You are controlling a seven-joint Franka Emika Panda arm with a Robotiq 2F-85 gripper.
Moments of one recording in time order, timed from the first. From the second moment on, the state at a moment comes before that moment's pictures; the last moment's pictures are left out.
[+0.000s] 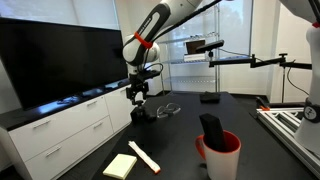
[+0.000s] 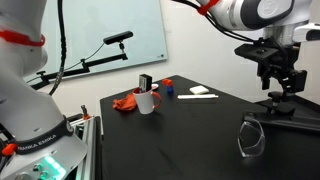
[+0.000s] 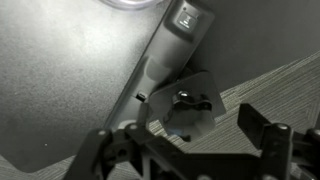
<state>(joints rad) -0.26 0.69 -0.10 -1.57 0.07 2.36 0.04</state>
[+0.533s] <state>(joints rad) -0.24 0.69 -0.12 -1.57 0.07 2.34 0.09</state>
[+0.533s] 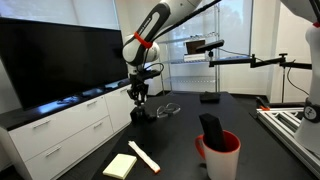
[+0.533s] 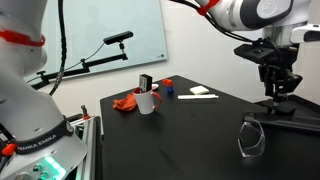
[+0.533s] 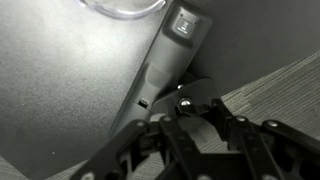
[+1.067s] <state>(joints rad) -0.24 0.69 -0.13 -1.57 0.07 2.34 0.04</state>
